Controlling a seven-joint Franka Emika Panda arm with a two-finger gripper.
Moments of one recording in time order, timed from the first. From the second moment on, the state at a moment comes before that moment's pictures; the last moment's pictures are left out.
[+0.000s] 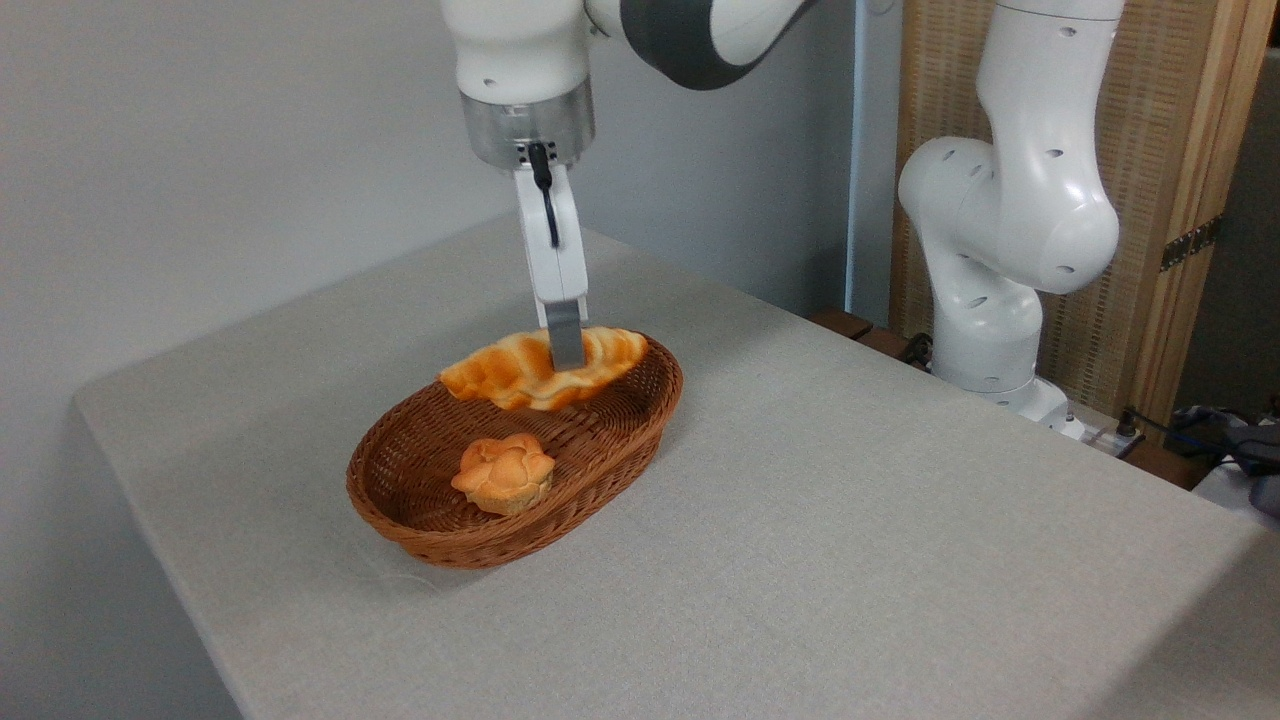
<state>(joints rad) -0.27 -0.20 0.14 -2.00 -0.16 1.77 1.14</state>
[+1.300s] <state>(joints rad) -0.27 -0.16 0.02 -1.99 -0.17 1.87 0.68</state>
